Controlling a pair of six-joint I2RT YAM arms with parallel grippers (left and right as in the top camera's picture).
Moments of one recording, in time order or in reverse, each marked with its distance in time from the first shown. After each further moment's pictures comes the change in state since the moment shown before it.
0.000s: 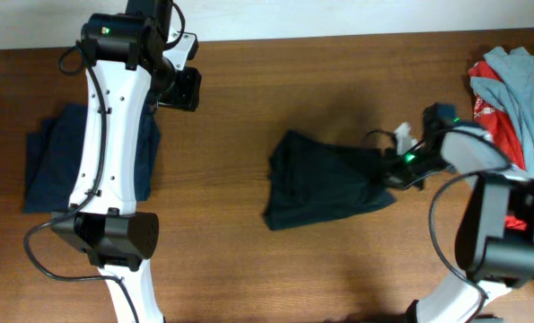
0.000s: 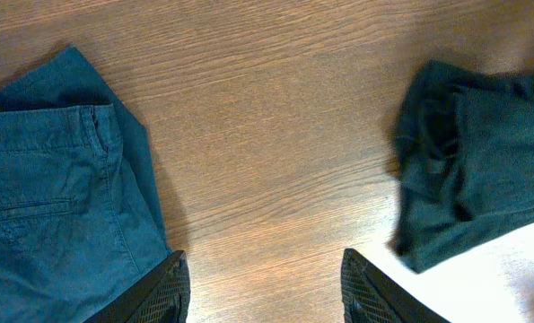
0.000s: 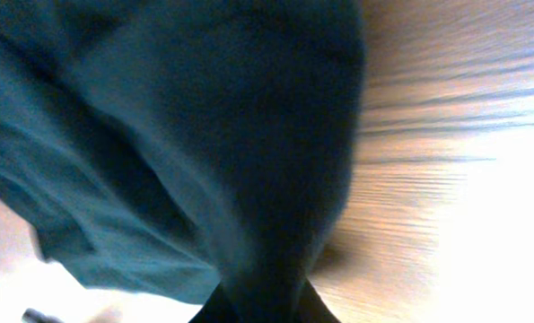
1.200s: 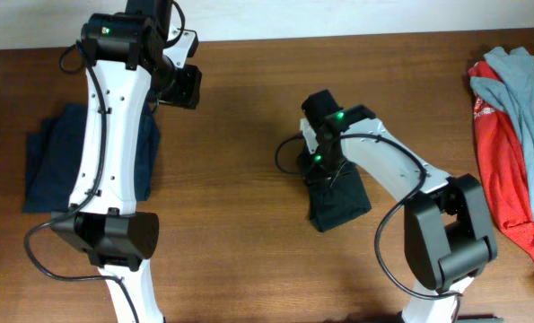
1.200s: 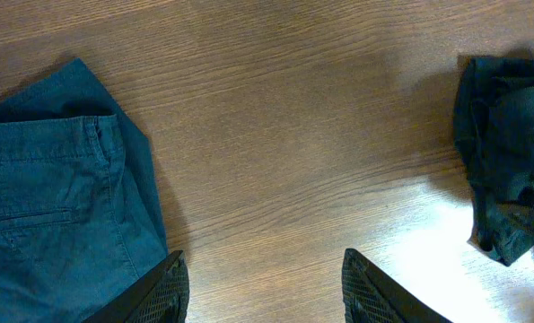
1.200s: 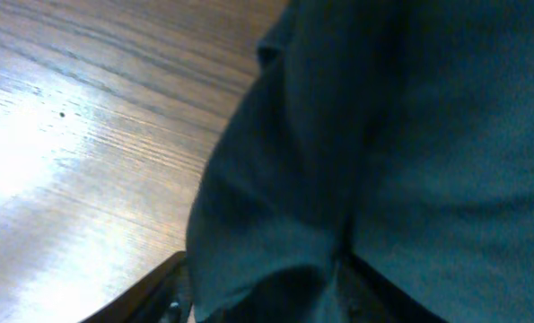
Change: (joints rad) left arm 0.000 0.000 0.000 0.021 0.000 0.000; right arm 0.570 0.040 0.194 -0.058 0.329 0.062
